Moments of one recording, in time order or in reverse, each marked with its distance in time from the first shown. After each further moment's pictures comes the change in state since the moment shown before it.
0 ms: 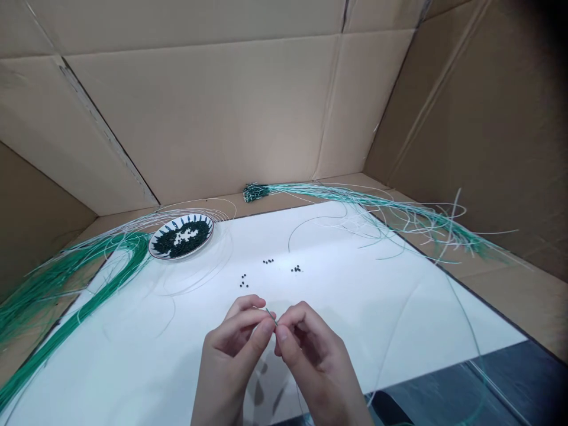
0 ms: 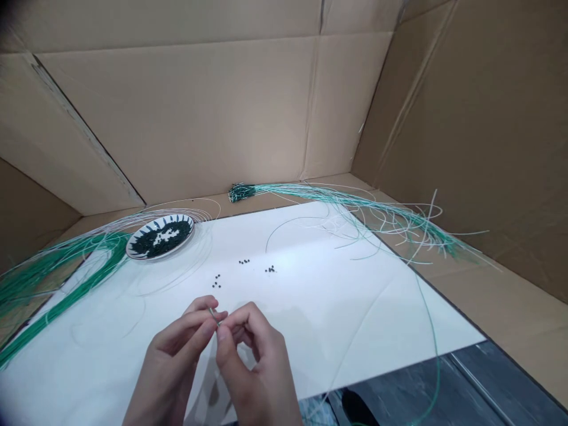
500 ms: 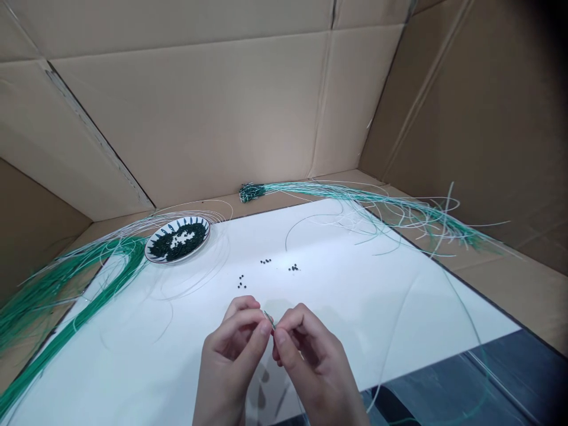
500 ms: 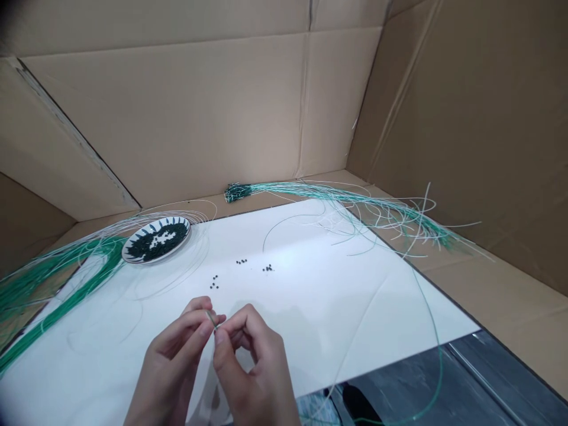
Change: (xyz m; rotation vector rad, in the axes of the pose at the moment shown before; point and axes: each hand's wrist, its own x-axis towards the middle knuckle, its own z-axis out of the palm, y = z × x) left_hand -0.002 0.000 0.002 -0.019 -0.019 -0.008; right_hand -0.002 -0.003 0.001 -0.013 0.006 0.008
